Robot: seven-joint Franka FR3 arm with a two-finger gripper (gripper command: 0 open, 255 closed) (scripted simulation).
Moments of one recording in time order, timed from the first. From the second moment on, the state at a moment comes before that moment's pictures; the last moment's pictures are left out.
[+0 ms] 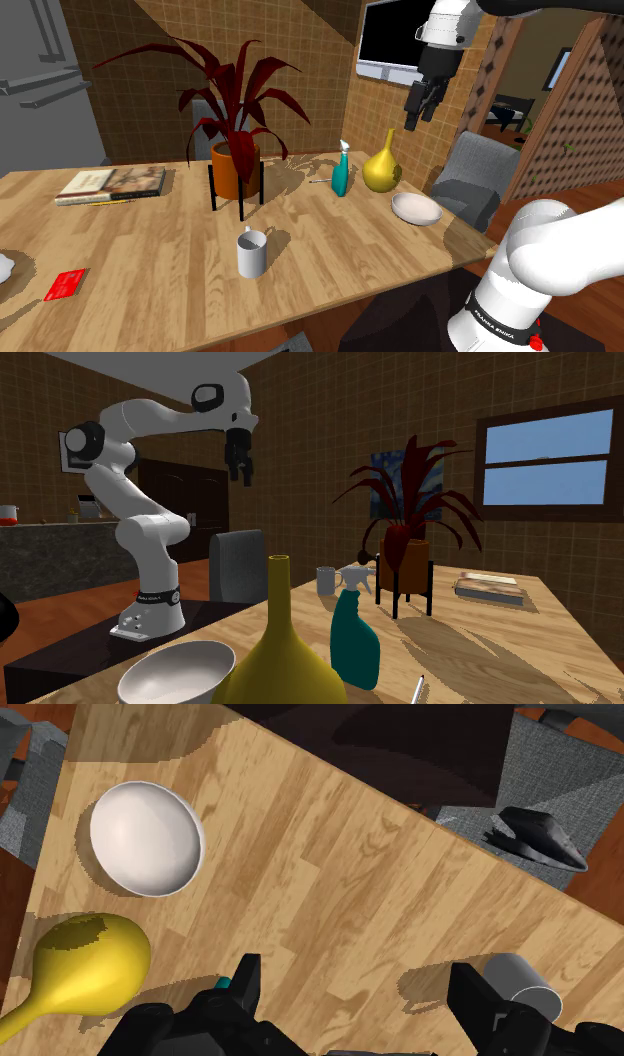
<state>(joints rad) 0.01 -0.83 0.06 -2.26 -0.05 1.50 0.05</state>
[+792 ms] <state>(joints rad) -0.04 -0.57 -0.03 -2.24 -0.11 1.75 -0.01</state>
